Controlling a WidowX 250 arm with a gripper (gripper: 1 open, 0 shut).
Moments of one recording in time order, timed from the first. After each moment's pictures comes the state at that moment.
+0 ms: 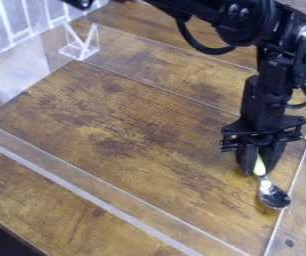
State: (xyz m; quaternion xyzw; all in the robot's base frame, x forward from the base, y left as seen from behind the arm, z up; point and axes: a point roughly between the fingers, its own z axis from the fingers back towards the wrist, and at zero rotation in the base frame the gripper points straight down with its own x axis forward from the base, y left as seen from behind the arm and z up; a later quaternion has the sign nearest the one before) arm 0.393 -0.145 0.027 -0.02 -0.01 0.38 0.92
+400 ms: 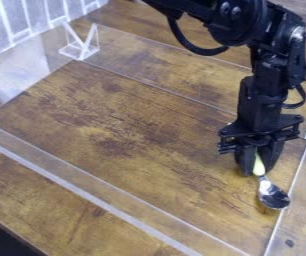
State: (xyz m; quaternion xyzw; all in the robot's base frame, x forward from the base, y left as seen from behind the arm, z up) arm 0.388 -0.128 0.026 -0.01 0.00 0.40 0.92
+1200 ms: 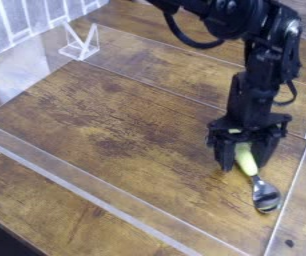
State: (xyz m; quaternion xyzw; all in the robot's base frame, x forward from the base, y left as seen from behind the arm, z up) arm 0.383 -0.105 0.054 0.02 0.02 0.42 0.91
